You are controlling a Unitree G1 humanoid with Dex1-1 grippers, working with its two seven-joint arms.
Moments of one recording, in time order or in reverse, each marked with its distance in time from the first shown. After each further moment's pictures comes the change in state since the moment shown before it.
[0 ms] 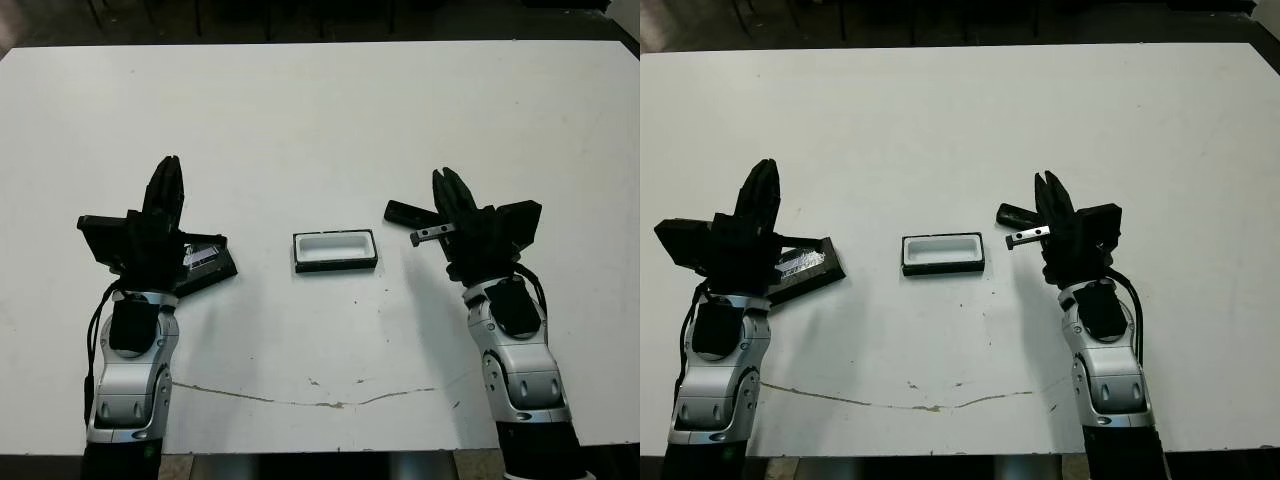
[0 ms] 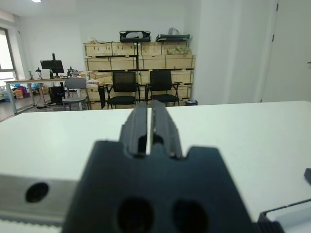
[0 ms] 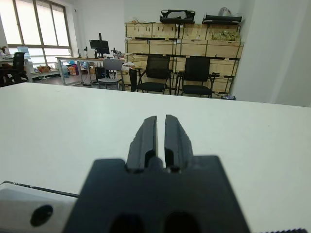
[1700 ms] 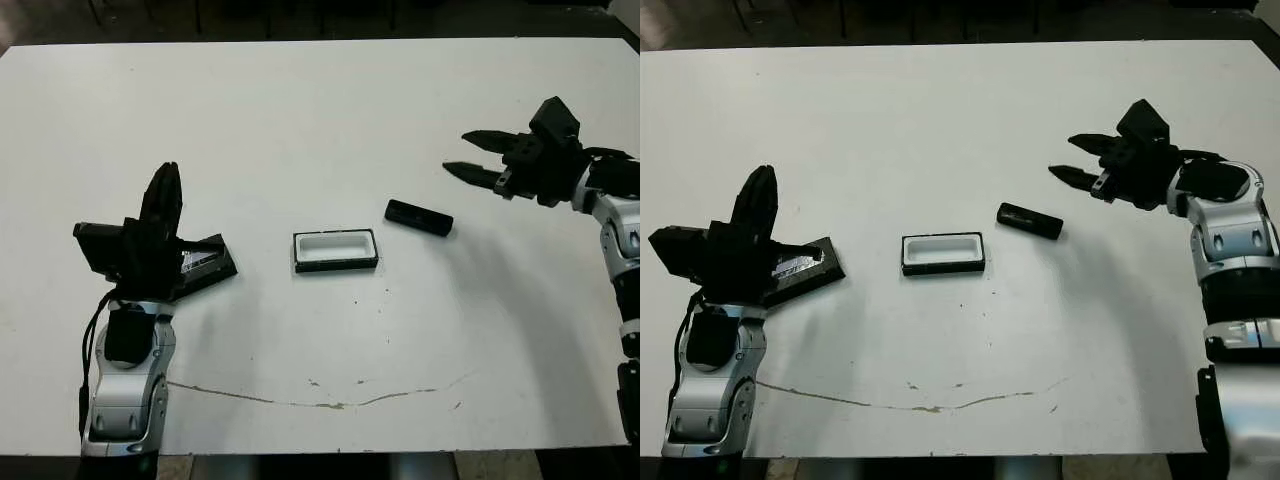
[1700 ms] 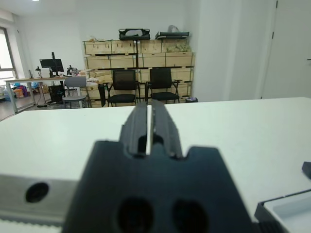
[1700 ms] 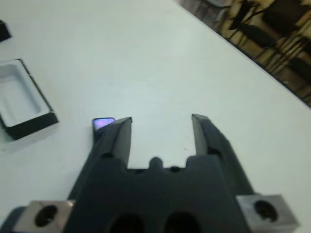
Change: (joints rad) left arm 0.053 0.007 0.009 -0.055 -0.007 0.012 -0.009; right arm -0.626 -0.511 0.048 0.805 0.039 -0.009 0.929
